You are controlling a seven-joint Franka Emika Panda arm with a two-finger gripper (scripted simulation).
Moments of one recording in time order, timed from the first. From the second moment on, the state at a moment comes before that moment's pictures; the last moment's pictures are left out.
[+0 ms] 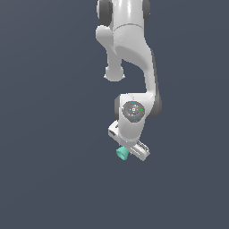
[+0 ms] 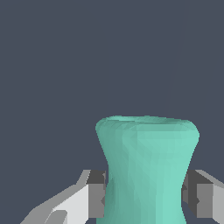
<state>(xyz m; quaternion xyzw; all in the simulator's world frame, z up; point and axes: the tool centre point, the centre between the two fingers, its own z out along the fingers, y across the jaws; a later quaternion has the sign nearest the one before) 0.076 0.057 0.057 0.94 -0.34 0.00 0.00</state>
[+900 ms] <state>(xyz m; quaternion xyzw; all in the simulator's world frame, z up) 0.085 0.103 0.167 0.96 -0.27 0.01 -0.01</state>
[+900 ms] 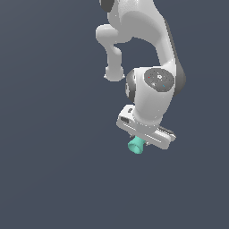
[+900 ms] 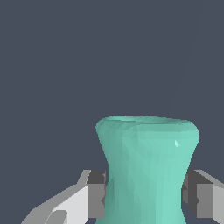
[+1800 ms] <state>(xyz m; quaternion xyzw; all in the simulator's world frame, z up) 0.071 0.200 0.407 0.99 -0.13 0.04 -0.03</state>
